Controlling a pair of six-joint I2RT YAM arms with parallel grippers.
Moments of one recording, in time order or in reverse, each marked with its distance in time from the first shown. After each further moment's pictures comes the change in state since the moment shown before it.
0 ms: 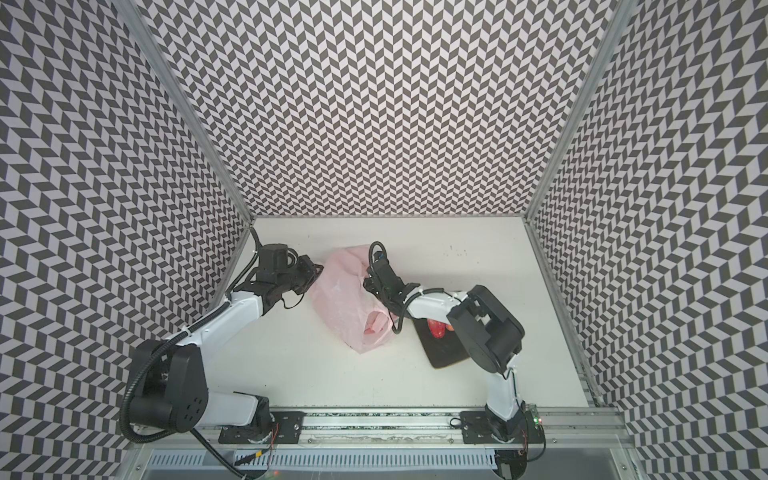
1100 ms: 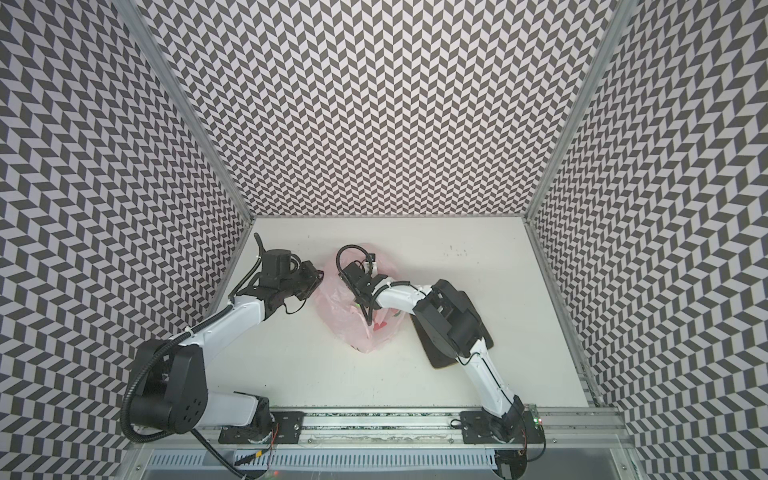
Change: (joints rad) left arm -0.018 -0.004 -0.044 0.028 0.013 -0.014; right arm 0.085 0.297 0.415 -0.434 0.355 0.119
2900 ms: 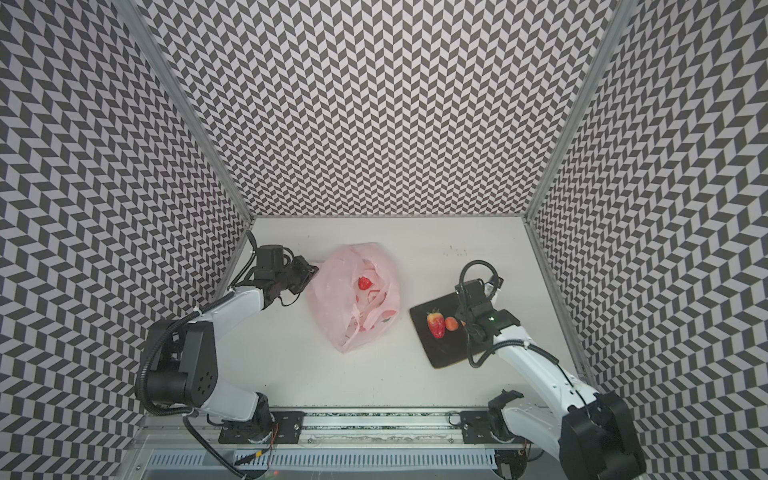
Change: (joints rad) left arm 0.108 0.128 0.054 0.043 0.027 0.020; right arm -0.510 -1.161 -0.991 -0.138 -0.022 0.110
